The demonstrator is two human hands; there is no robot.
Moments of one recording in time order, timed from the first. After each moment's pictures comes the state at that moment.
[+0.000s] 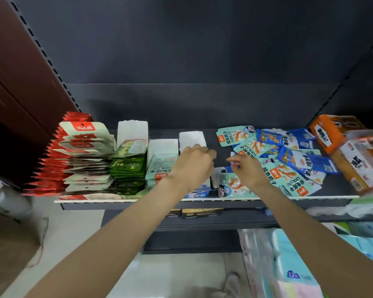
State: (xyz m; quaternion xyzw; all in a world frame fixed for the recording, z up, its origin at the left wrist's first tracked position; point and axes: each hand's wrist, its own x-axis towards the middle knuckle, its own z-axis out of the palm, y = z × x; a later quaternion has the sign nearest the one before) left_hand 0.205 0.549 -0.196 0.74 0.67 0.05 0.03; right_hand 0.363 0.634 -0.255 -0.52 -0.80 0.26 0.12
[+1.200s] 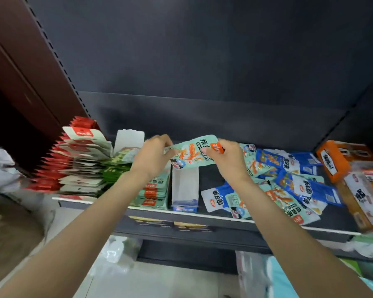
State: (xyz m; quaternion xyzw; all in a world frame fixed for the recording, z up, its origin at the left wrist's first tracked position) left_hand 0.155 0.558 -0.174 0.52 0.81 0.26 0.10; right_hand 0.326 0.639 -0.173 -0.41 -0.73 0.45 0.32
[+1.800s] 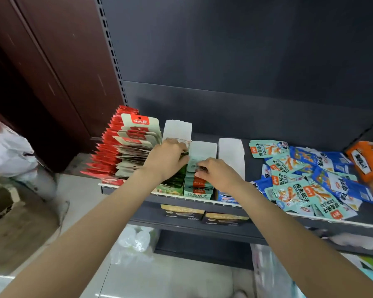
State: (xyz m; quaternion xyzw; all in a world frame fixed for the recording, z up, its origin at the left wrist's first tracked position) left_hand 0.070 0.473 -0.184 0.62 0.78 0.10 0.04; right_hand 0.216 0.561 -0.223 -0.33 -0.92 0.22 -0.03
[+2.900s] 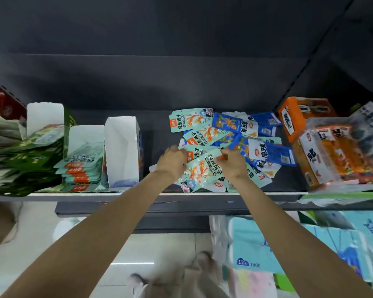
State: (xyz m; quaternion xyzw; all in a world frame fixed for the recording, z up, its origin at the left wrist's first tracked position) left_hand 0.312 0.656 -0.296 0.60 0.77 0.03 0.22; right_hand 0.474 0.715 -0.298 -0.59 -0.71 0.35 0.14
